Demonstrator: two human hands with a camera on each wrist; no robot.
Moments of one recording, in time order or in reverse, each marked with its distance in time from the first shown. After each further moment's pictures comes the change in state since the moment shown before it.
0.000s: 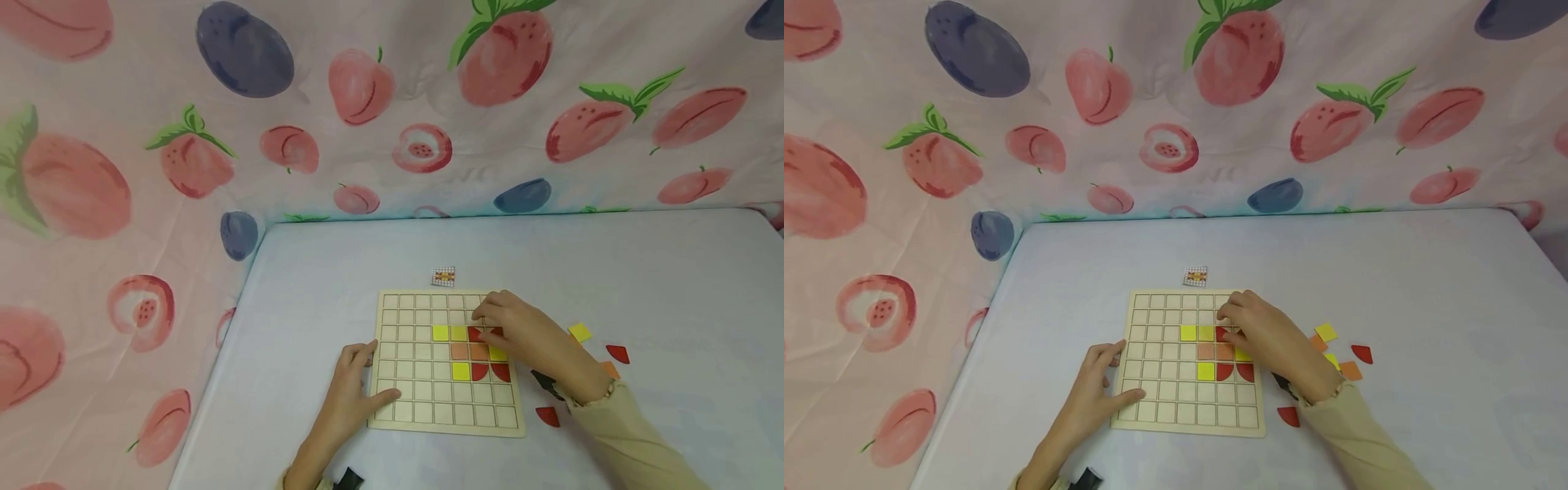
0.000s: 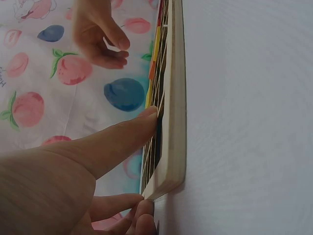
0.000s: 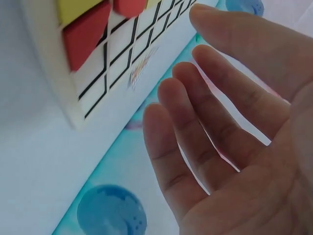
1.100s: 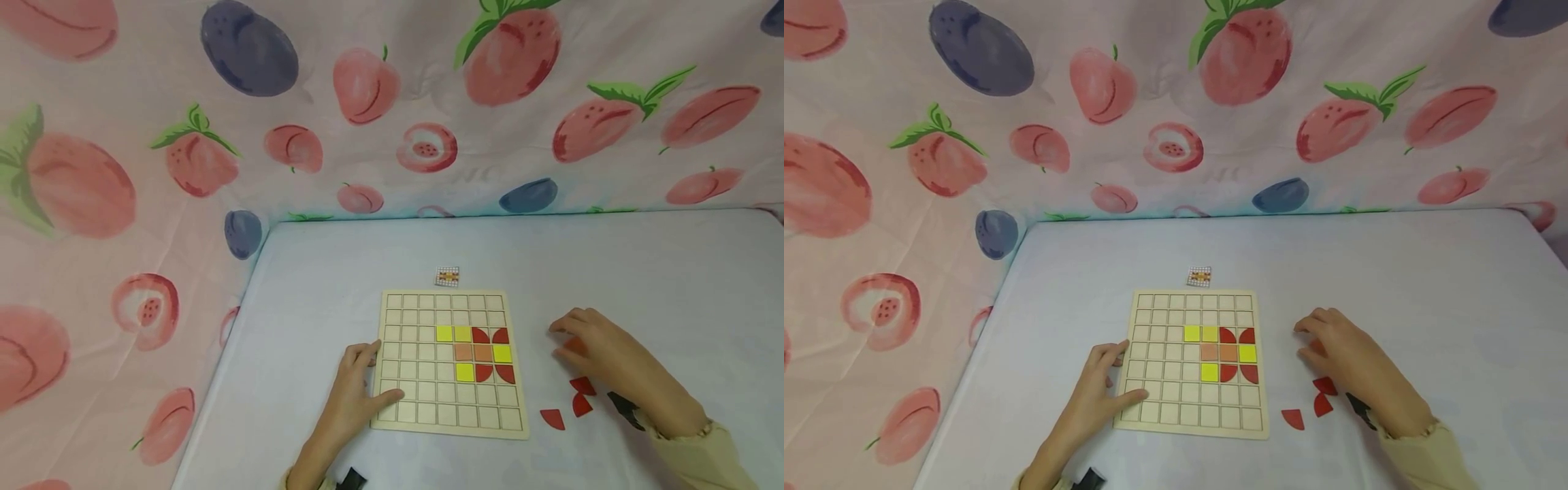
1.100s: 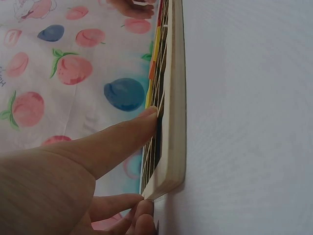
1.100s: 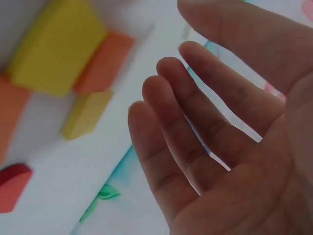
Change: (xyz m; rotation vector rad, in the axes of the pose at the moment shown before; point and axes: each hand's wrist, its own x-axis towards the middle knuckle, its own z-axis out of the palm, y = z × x) left_hand -0.001 0.001 -0.001 -0.008 0.001 -0.003; right_hand -0.064 0.066 -0.009 -0.041 0.010 0.172
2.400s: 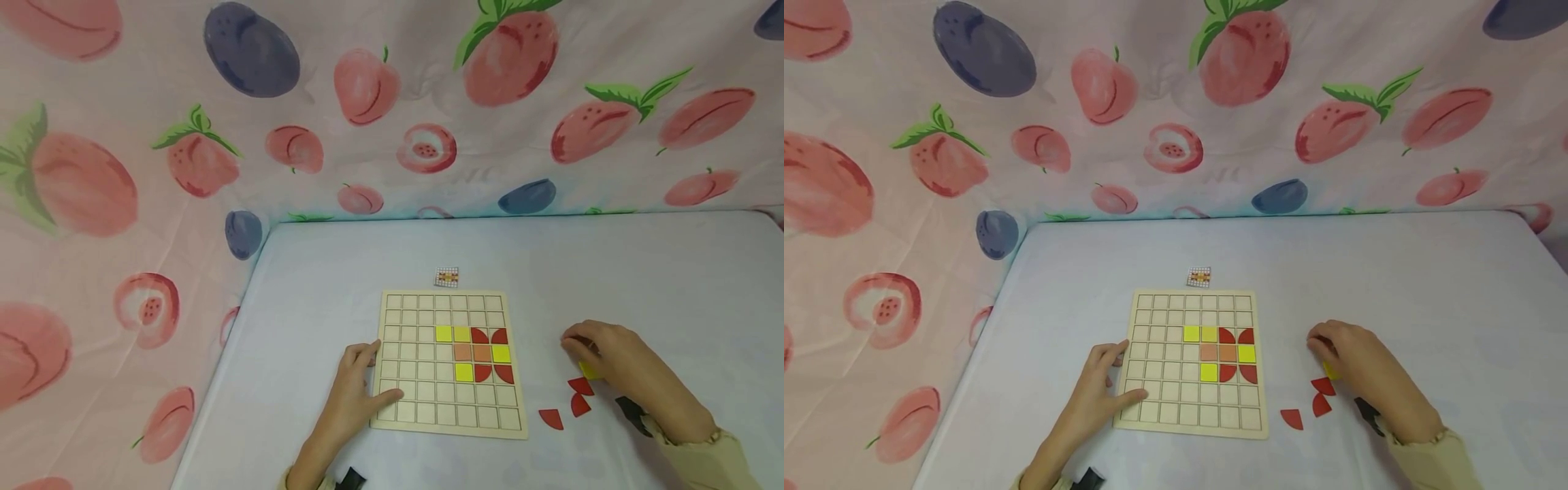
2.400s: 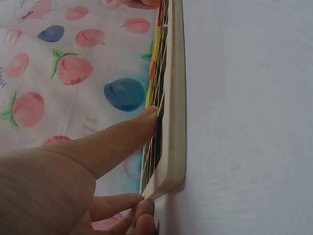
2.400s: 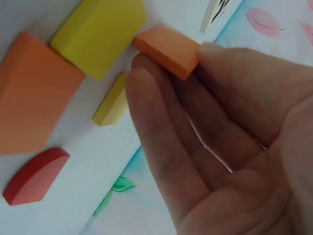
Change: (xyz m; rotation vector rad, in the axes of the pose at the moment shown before) left_hand 0.001 0.001 0.000 0.005 0.002 0.000; right_hand -0.008 0.011 0.001 0.089 -0.036 0.153
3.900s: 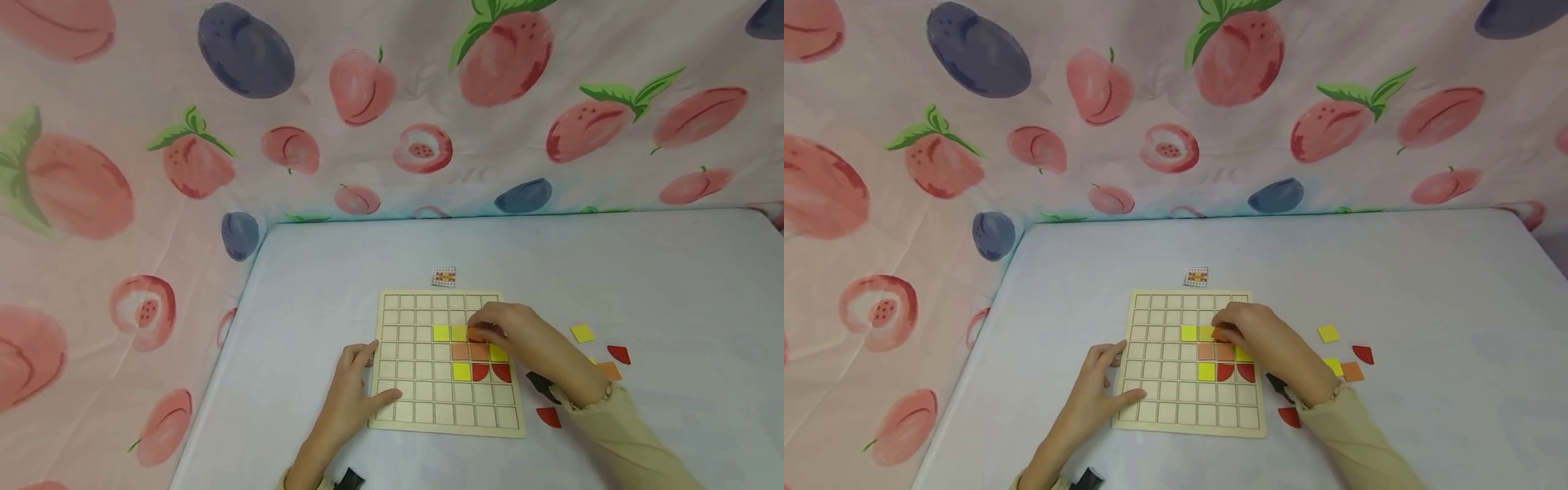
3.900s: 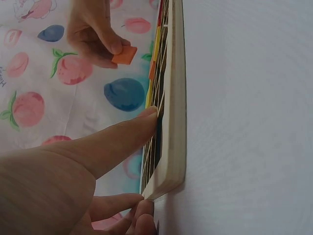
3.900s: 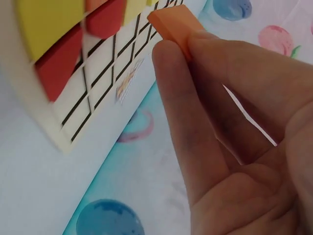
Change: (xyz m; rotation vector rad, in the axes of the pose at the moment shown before) left_hand -0.001 0.001 0.001 0.006 0.008 0.012; right_hand 0.044 -0.100 0.008 0.105 -0.036 -0.355
